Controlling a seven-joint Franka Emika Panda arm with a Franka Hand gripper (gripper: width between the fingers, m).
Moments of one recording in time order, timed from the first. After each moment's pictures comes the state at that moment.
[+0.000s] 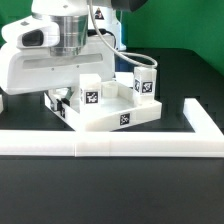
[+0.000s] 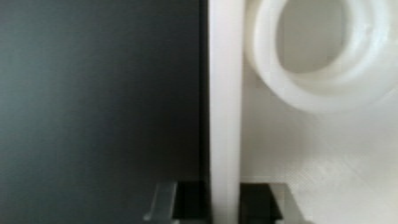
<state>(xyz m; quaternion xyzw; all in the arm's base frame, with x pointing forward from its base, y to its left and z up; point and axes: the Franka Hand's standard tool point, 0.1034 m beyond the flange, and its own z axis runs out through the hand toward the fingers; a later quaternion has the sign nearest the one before) 0.531 -0.088 0.016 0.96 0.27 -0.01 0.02</state>
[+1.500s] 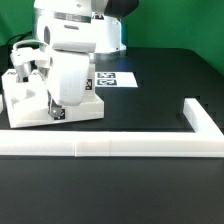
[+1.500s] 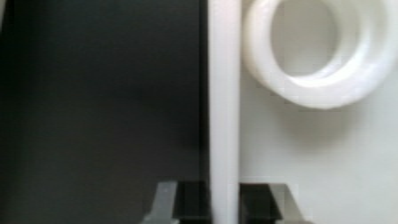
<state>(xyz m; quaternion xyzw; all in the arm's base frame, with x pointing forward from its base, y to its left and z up) 0.558 -0.098 0.020 0.56 0.82 -0.04 0.08</state>
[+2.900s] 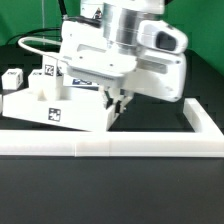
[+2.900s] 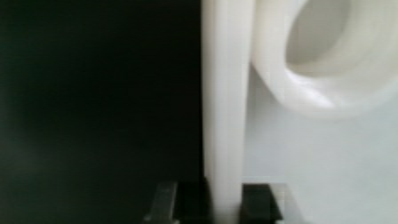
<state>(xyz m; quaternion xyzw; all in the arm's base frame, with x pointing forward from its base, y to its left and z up) 0.578 0.014 0.029 0.15 0.99 -0.07 0.00</state>
